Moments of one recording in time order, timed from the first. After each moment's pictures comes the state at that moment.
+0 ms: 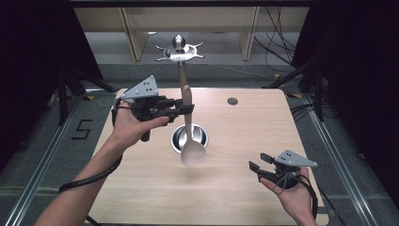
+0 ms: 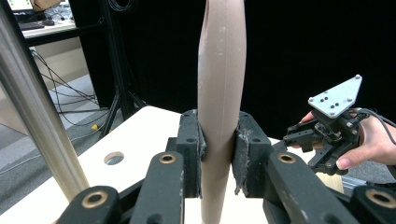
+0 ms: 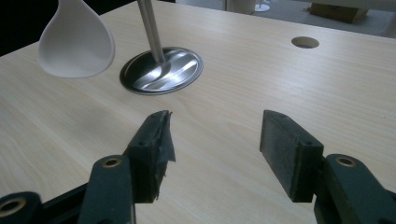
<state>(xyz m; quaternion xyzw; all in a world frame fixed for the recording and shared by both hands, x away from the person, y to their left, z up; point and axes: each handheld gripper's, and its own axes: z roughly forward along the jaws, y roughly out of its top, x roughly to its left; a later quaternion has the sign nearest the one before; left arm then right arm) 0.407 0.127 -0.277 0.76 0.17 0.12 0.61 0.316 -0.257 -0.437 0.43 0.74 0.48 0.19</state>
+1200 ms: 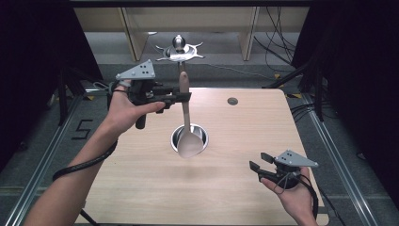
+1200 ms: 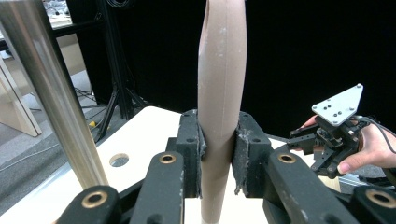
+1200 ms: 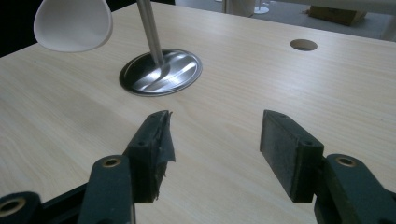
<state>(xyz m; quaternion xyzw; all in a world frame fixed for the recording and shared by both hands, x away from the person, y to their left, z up) 0.428 0.134 -0.251 0.77 0.17 0.11 0.60 0.315 -0.259 -0.435 0.43 0.75 0.47 0.20</state>
